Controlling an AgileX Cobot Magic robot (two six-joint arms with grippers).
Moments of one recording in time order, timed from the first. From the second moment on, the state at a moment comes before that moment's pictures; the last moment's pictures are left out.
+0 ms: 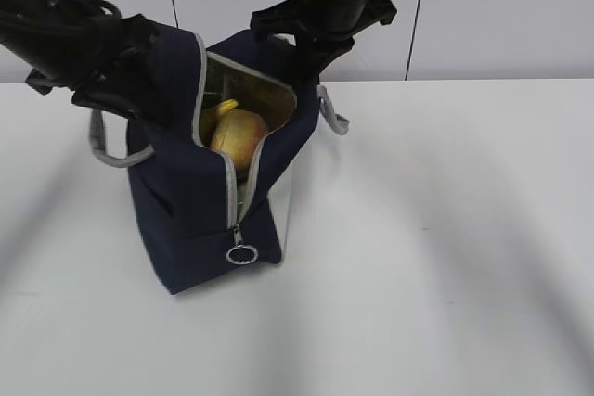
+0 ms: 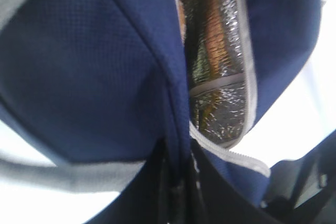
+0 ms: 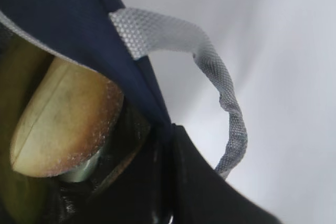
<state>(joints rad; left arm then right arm) -0.26 1.71 -1.40 -0.58 1.05 0.23 0.44 2.21 -2.24 0.06 1.25 0.07</state>
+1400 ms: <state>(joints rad) -0.26 1.98 -1.66 -0.90 0.97 0.33 0.35 2.18 -2.23 0.02 1.26 0.16</state>
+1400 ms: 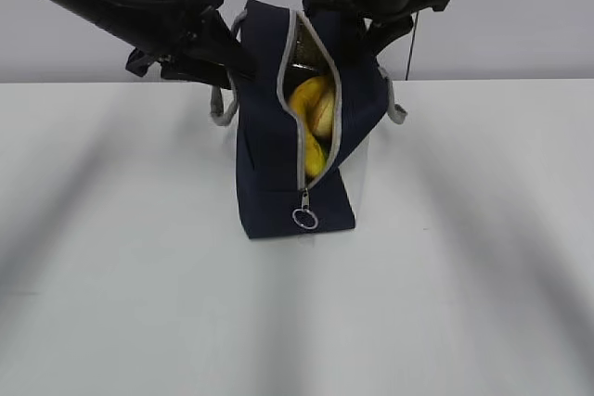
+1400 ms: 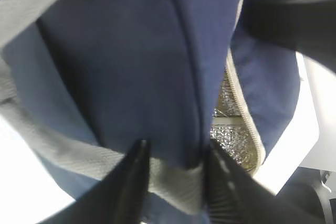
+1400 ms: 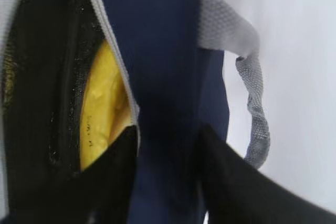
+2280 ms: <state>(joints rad) -0.26 1.91 -1.71 -0.67 1.20 0.27 0.36 2.02 -2.18 0.03 1.26 0.10</state>
